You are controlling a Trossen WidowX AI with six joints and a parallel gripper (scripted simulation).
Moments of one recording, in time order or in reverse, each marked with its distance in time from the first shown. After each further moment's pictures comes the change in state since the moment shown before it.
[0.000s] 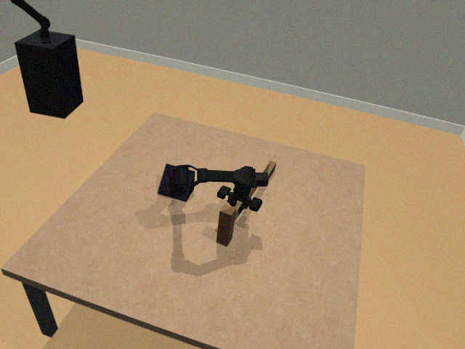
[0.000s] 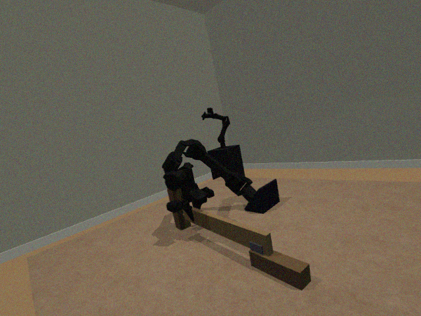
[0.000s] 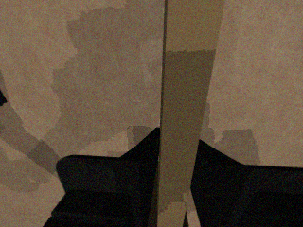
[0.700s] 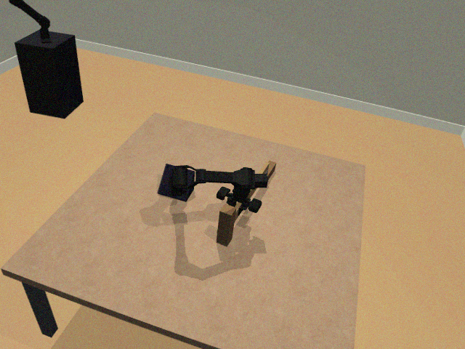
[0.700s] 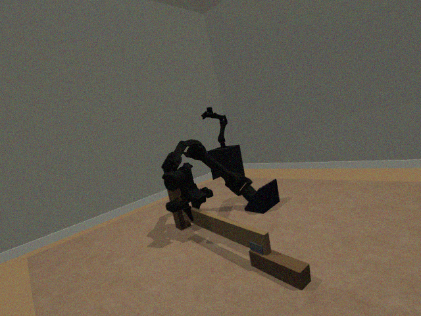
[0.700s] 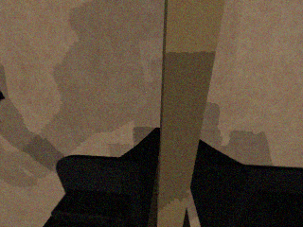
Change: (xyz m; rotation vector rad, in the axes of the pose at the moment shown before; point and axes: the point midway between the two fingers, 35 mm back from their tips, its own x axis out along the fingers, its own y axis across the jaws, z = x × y) arm 0.001 0.000 -0.006 0.000 -0.002 0.000
